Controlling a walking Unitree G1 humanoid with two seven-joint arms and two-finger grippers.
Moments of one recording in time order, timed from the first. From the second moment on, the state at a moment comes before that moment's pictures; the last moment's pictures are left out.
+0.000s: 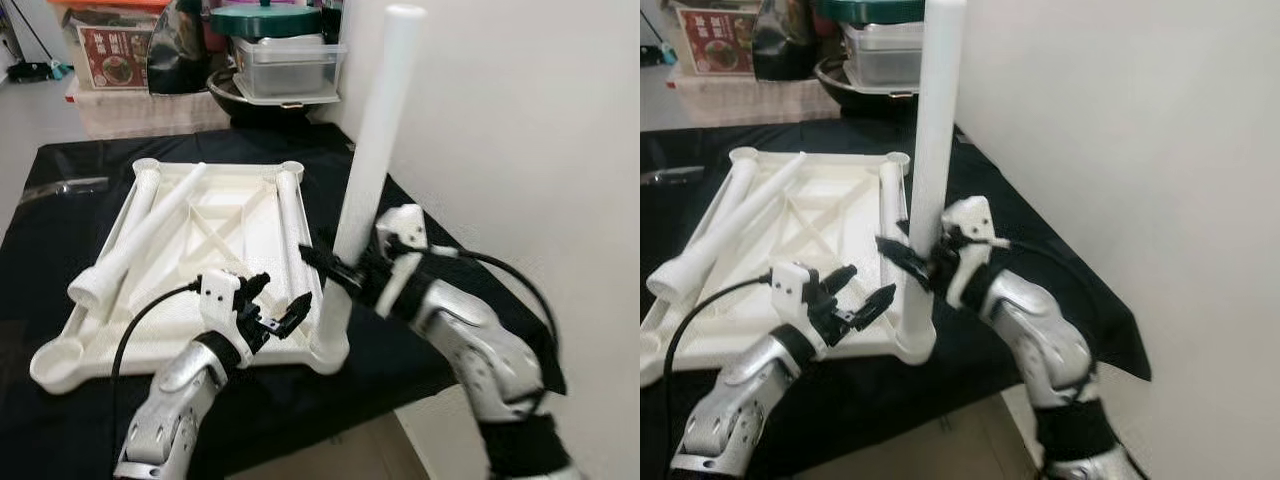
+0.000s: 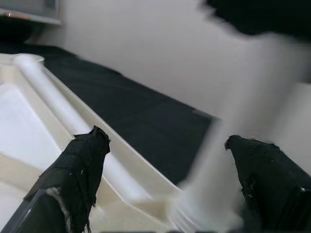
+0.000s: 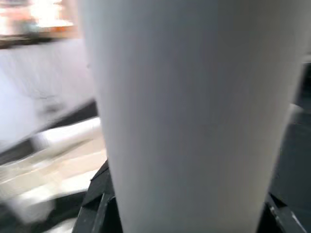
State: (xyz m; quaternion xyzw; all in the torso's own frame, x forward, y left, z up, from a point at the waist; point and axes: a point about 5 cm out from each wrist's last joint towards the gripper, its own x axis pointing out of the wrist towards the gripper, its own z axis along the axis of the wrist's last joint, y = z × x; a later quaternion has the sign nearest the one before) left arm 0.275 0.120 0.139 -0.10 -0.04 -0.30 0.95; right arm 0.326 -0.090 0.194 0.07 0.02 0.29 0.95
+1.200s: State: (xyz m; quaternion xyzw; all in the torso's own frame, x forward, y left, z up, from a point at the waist) left arm 0.274 0.116 0.139 -0.11 -0.04 -0.30 0.95; right arm 0.338 -0.103 0.192 0.17 0.04 0.20 0.96
